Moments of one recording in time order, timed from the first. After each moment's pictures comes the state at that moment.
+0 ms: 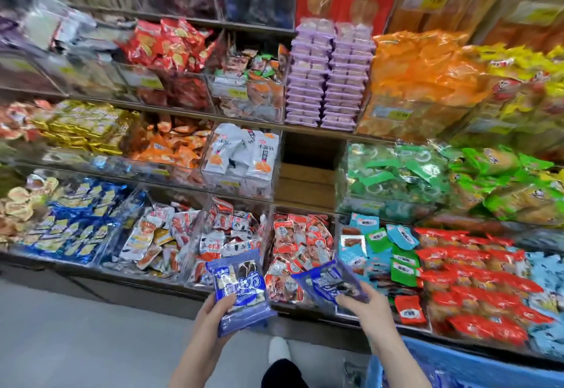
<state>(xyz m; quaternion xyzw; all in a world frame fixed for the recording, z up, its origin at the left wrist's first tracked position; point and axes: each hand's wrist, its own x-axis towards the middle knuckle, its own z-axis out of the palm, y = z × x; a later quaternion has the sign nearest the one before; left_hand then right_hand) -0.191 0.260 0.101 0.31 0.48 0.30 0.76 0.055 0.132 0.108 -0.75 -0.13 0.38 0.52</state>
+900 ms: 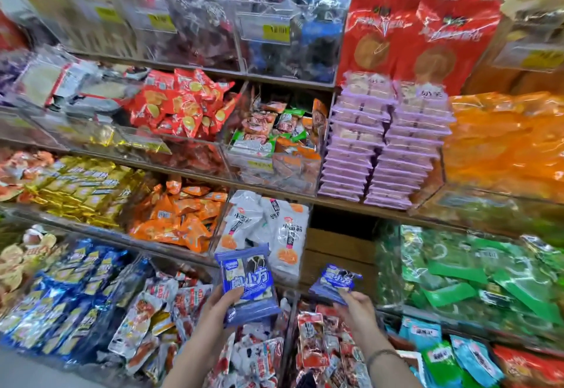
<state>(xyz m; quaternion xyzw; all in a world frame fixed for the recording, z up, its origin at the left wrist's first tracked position) -0.098 0.483 0.138 0.37 0.49 0.31 0.73 0.161 0.401 0.039 -0.66 0.08 0.44 0.60</state>
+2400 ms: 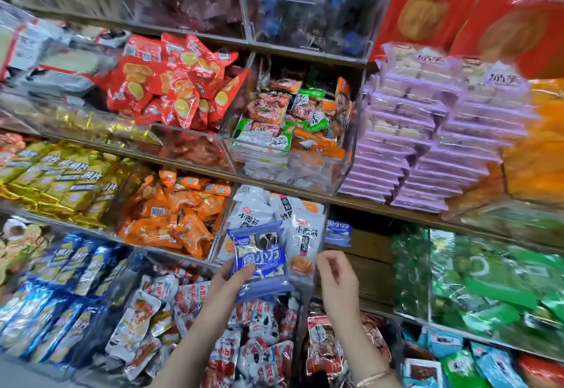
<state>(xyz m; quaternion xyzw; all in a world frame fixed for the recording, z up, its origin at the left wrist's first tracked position) -0.079 0.555 0.122 0.39 0.49 0.26 0.73 0.100 0.468 0.124 -0.74 -0.30 0.26 0.54</state>
